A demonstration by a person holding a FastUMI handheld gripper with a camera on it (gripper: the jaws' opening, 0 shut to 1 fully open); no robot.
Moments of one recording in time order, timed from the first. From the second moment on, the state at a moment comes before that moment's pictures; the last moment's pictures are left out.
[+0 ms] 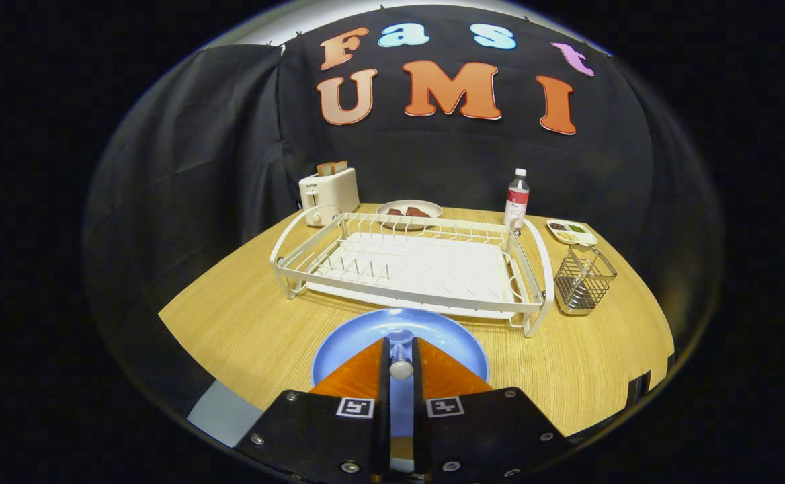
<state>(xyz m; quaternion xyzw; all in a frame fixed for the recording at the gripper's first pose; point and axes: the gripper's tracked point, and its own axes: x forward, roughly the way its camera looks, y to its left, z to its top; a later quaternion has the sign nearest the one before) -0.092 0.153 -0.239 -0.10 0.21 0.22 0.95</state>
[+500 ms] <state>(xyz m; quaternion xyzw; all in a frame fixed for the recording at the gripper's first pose) -0.073 0.126 -0.200 -0.10 0.20 0.18 0.96</state>
